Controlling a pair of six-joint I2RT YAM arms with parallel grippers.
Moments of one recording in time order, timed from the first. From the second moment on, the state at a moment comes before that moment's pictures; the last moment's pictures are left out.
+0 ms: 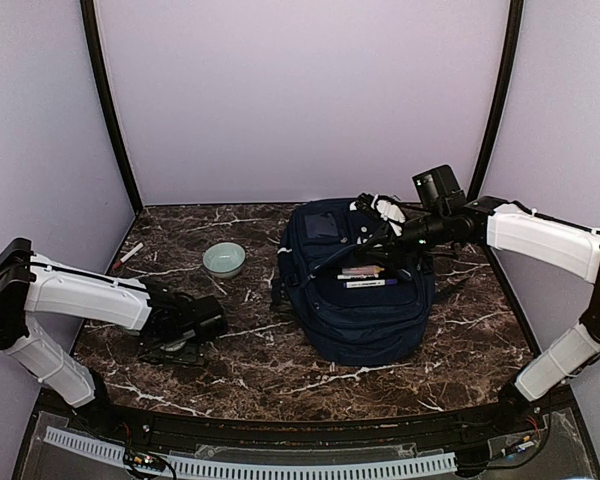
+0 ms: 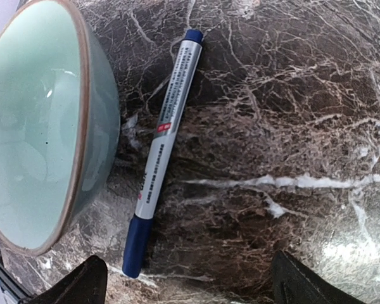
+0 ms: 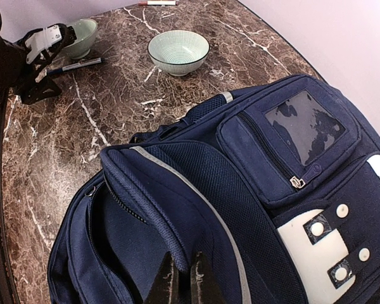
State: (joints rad) left arm -0.93 1.50 0.74 -0.90 -0.52 -1.04; right arm 0.55 1.47 1.16 -0.43 -0.50 -0.44
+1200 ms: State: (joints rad) left arm -0.90 1.43 0.59 -0.50 -0.49 -1.03; right arm 0.55 1.49 1.16 -0.43 -0.52 -0.43
